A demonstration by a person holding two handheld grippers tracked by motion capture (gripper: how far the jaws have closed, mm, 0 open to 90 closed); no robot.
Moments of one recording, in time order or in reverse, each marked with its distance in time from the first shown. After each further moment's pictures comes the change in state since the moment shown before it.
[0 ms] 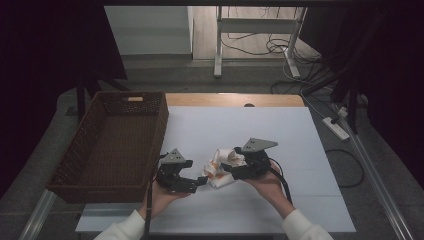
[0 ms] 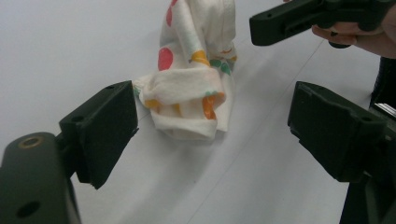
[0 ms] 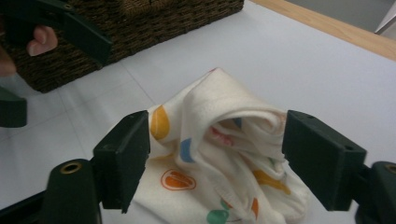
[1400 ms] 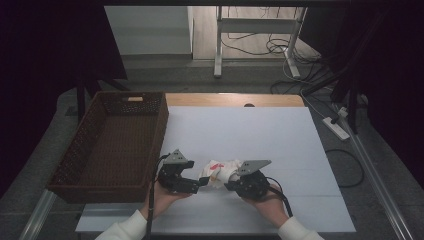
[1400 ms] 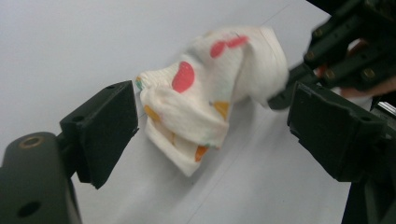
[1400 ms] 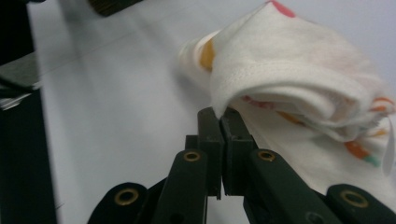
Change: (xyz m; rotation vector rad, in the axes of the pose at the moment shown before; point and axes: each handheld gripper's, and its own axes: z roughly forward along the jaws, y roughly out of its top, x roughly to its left) left arm -0.003 0.002 0.006 0.009 -0.004 0.009; right arm 0.038 -0.041 -0.007 0.189 0.171 -0.002
